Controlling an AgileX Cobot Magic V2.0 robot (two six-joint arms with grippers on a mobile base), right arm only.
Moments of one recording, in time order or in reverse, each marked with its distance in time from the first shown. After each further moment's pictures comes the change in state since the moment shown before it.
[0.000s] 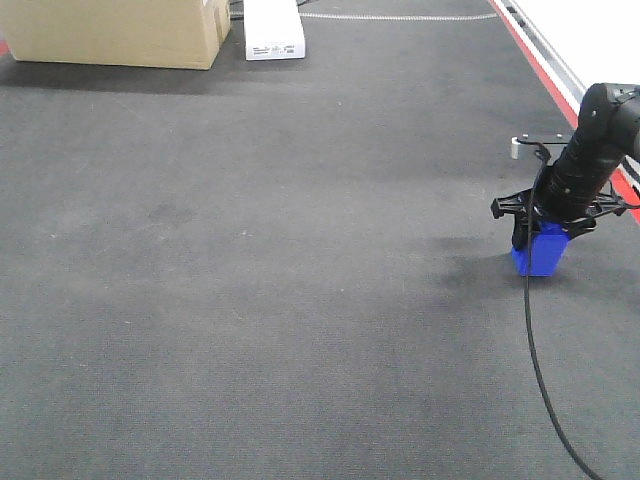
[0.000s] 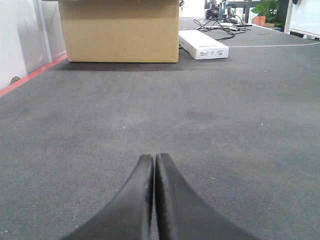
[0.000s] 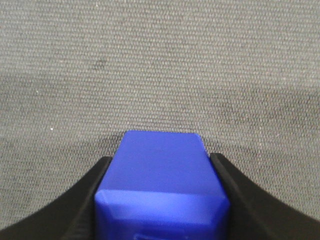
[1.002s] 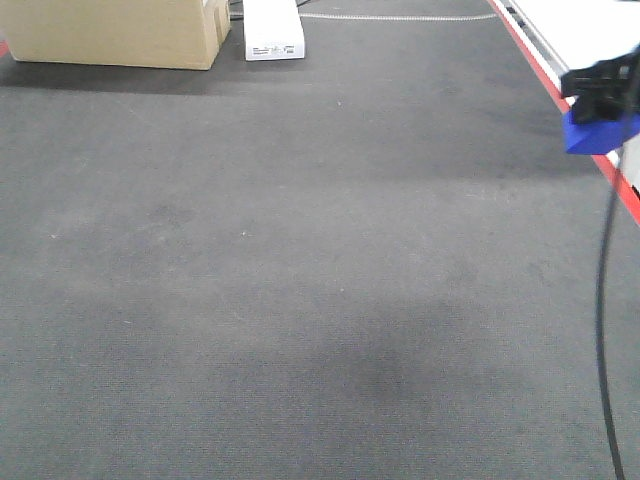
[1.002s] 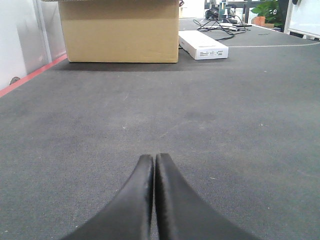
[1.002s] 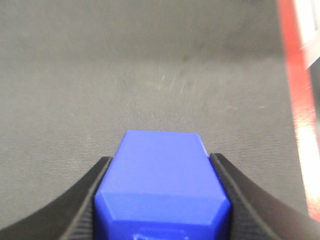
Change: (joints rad) arm 0.000 -0.704 0.363 0.070 -0.271 -0.005
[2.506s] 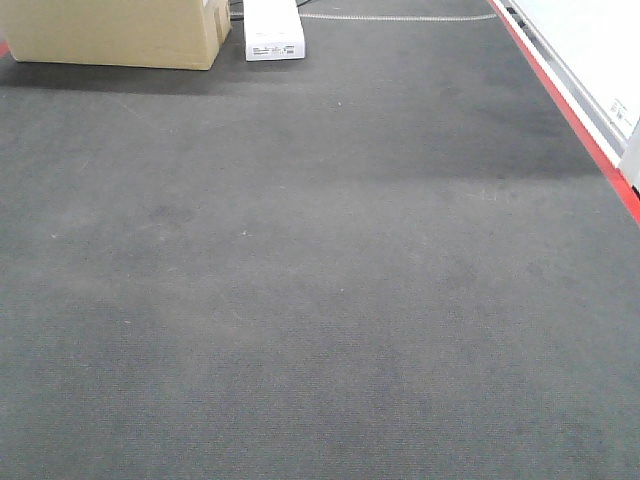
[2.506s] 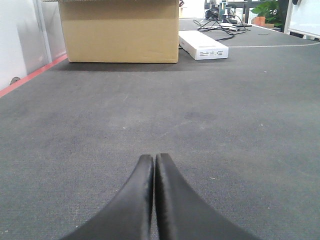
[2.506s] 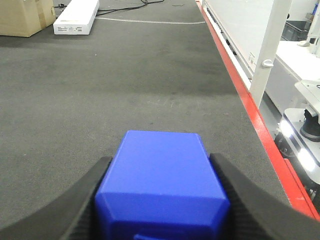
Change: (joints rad) arm 0.000 -1.363 1.153 0.012 -0.346 -0.046
